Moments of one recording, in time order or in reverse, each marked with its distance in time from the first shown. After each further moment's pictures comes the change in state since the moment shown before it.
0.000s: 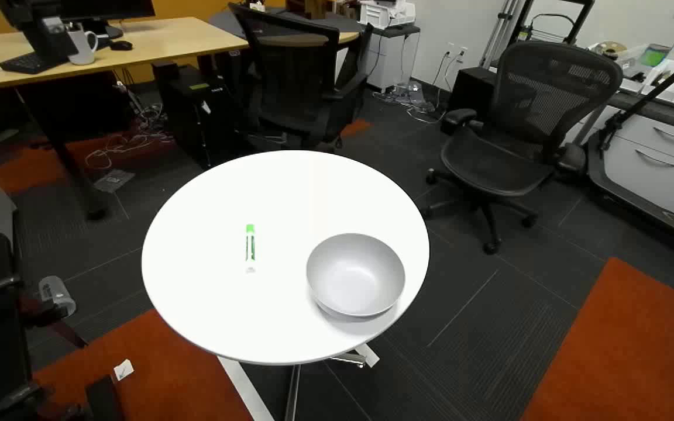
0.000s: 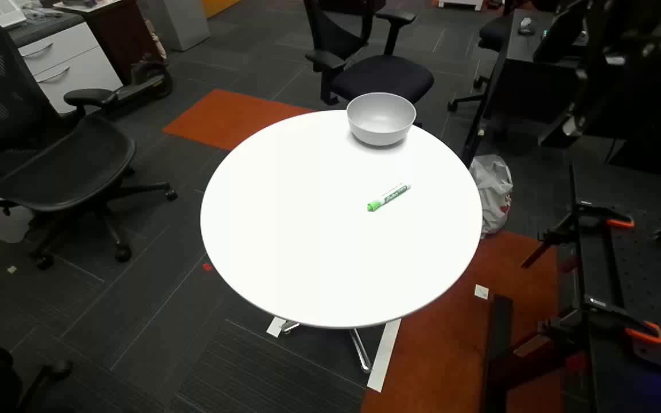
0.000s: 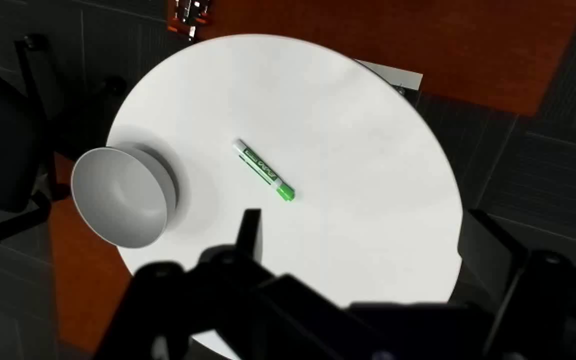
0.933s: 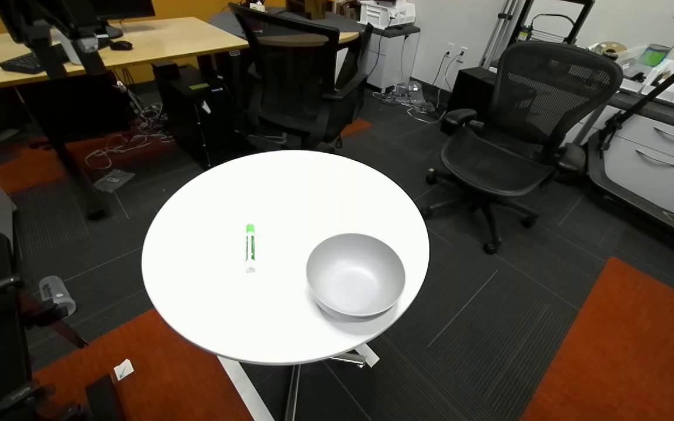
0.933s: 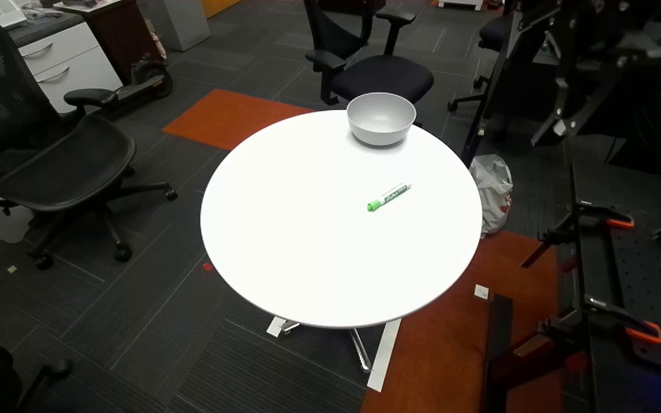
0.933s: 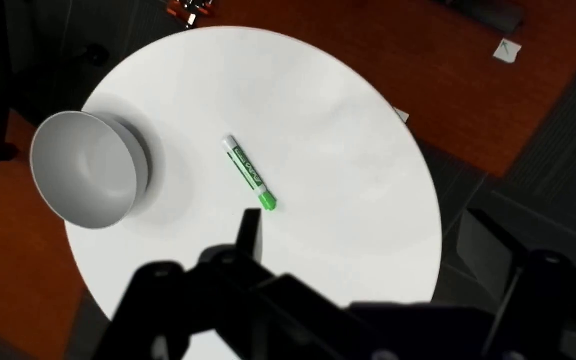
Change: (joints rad) arm 0.035 0.059 -0.096 0.005 -0.017 0.012 -0.266
